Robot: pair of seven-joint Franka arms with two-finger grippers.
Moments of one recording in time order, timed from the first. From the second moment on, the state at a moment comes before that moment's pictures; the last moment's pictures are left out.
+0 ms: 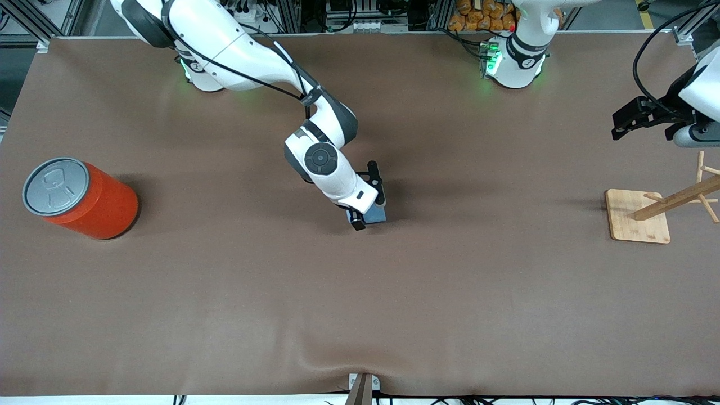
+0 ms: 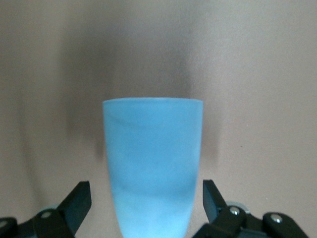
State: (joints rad) left arm 0.05 -0.06 -0.12 -1.60 0.03 1.52 -0.04; right arm 0.56 0.77 0.21 -1.55 0.02 2.43 -1.04
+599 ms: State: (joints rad) left arm 0.05 -0.06 -0.12 -1.60 0.03 1.52 -0.04; right arm 0.56 0.70 0.22 -1.55 0.02 2.29 -0.86
